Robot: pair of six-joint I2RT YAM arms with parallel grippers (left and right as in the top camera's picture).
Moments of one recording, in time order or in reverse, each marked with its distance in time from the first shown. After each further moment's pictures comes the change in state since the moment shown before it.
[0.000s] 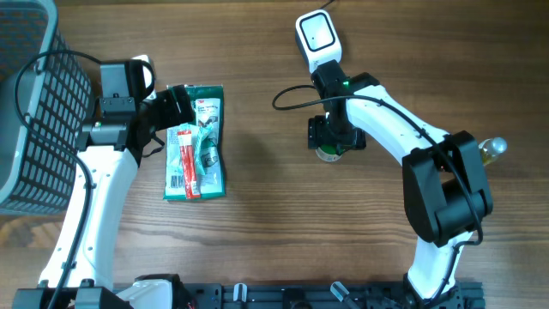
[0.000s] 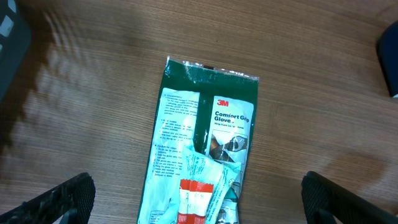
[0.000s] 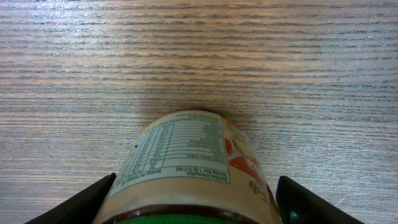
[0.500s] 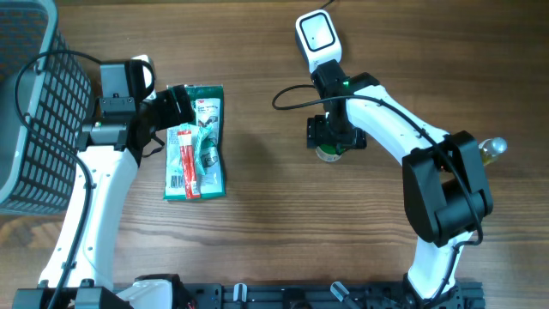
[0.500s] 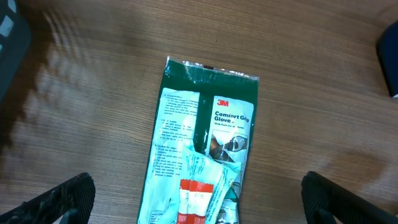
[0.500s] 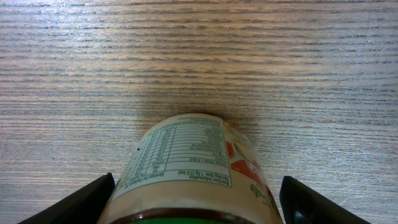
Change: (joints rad) left arm 0.000 0.000 0.000 0.000 0.000 0.000; right arm 0.000 0.000 0.000 0.007 0.000 0.000
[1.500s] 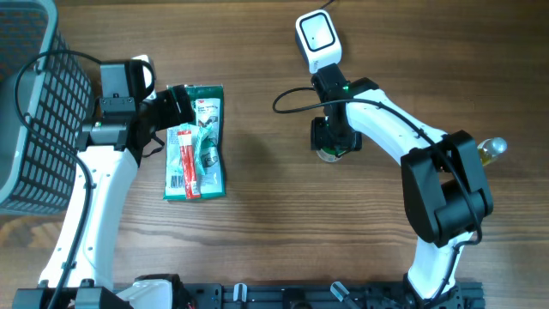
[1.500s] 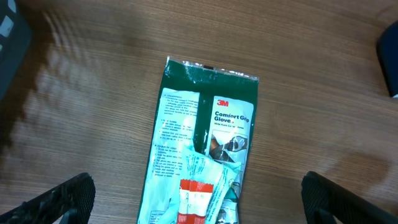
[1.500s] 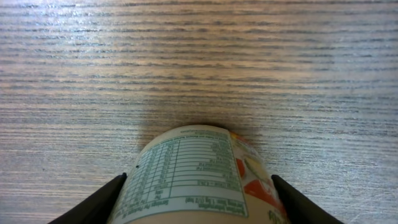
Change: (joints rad) left arm 0.000 0.000 0.000 0.000 0.000 0.000; right arm 0.000 -0.002 -0.045 0.048 0.000 0.000
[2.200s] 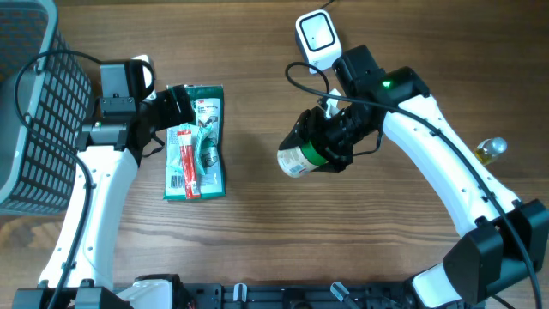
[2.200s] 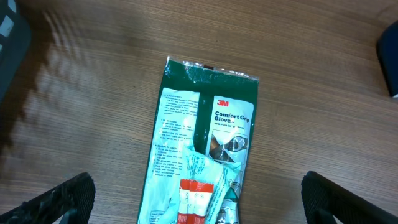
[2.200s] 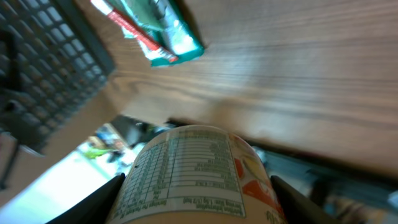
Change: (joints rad) left arm 0.000 0.000 0.000 0.000 0.000 0.000; right arm 0.000 -0.323 0.093 -0.301 -0.783 0.397
